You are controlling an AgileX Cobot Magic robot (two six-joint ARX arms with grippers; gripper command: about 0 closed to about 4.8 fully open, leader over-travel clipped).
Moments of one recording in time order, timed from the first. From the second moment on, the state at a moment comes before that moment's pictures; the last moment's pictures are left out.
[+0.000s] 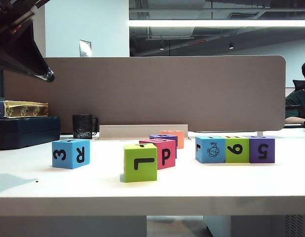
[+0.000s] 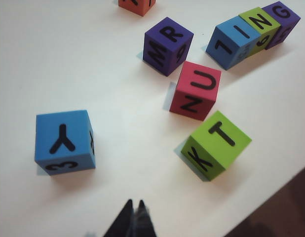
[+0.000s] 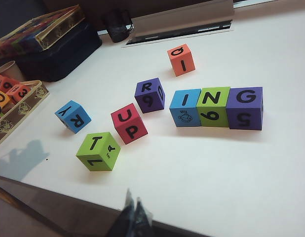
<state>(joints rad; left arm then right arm) -0.34 0.97 0.68 -0.30 0.26 0.08 0.00 0.10 0.51 -0.70 -0.49 0.21</state>
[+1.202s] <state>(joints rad) -0.45 1.33 1.02 -0.43 0.25 0.10 0.00 0.10 0.51 -0.70 -0.49 0.21</state>
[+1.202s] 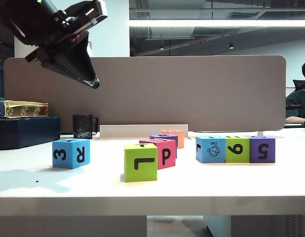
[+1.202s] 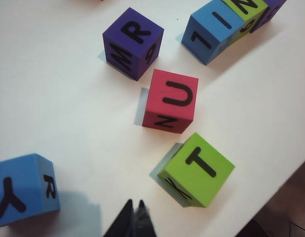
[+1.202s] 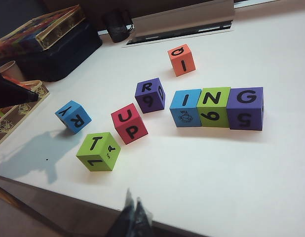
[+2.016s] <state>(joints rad) -0.48 1.57 1.26 -0.43 0.25 0.10 0.00 0.10 0.51 -0.70 -0.49 0.21</state>
